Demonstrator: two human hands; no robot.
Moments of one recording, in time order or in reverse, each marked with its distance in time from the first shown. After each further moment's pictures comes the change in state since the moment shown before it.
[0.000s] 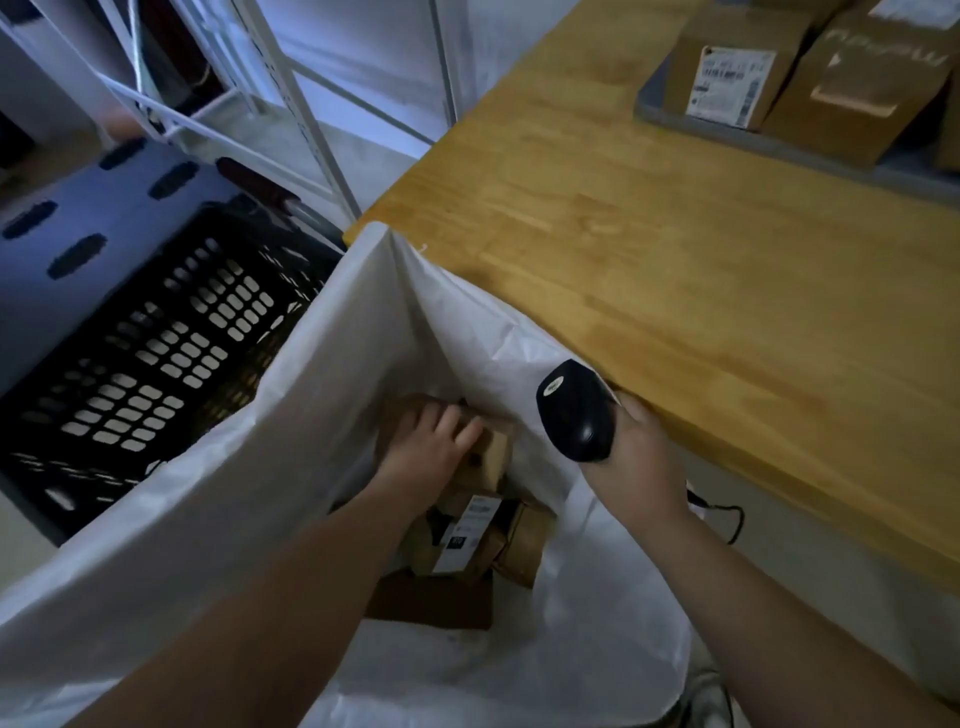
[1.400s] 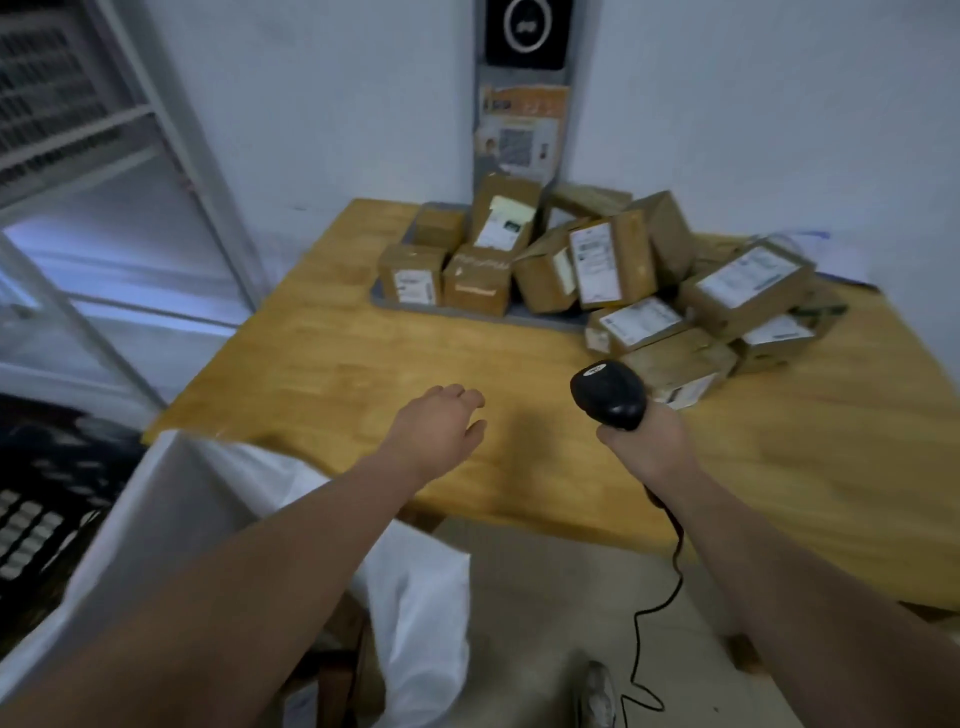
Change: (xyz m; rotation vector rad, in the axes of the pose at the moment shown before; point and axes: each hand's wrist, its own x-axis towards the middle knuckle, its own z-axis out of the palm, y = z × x) left_hand 0.008 0.151 -0.306 -0.412 0.353 0.400; right_hand -0.074 0.045 -0.312 0.137 0.307 0.597
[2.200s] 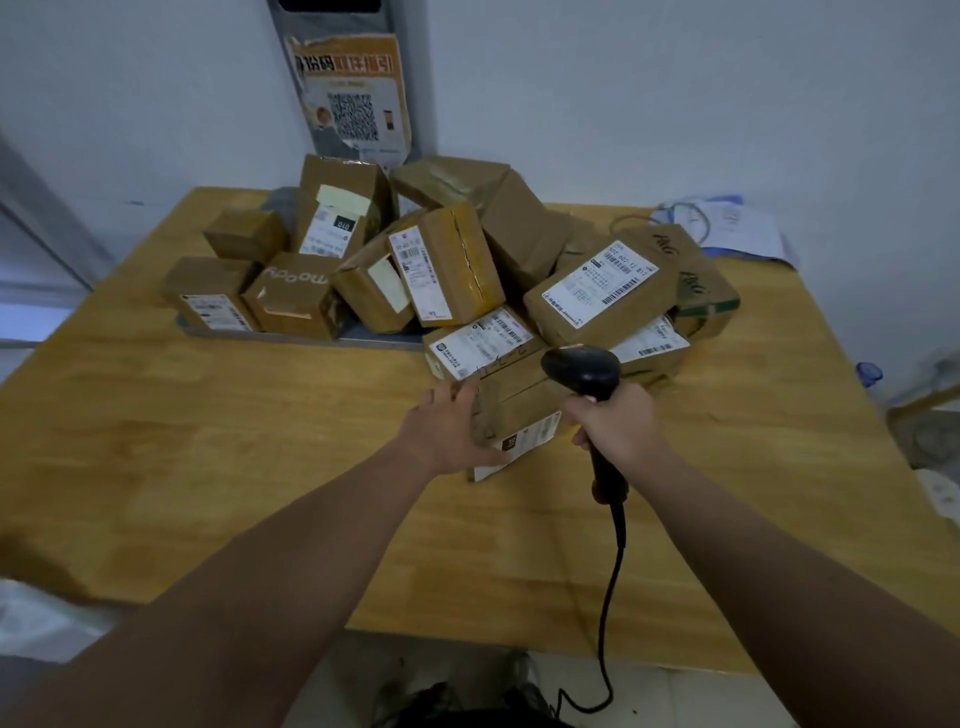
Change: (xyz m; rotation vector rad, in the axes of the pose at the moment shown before) left_hand 0.234 0.179 0.094 -0.112 -0.295 -0.156; right_hand 0.179 0.117 -0.134 0.249 -0.025 0.112
